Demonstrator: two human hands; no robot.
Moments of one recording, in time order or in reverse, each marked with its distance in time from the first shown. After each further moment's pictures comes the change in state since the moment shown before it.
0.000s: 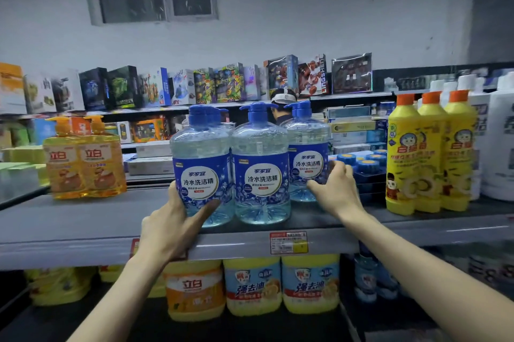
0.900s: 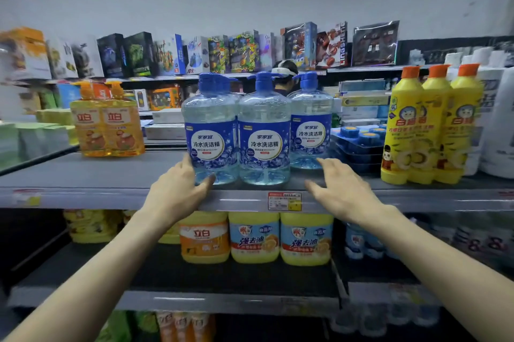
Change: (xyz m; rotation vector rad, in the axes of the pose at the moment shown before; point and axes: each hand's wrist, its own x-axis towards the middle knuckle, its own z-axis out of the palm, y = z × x) left_hand -0.037 0.041 -0.047 0.126 -0.214 -0.096; right_hand -0.063 0.019 -0.037 -0.414 -0.305 -0.299
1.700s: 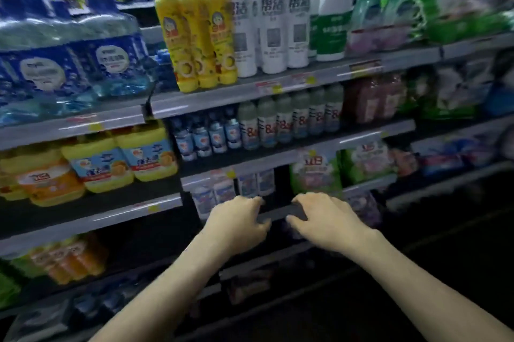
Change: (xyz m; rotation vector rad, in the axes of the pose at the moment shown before) left_hand -0.311 0.387 0.166 0.127 -0.655 0.552; right_hand -0.365 0.274 -0.077 -0.133 -0.401 0.275
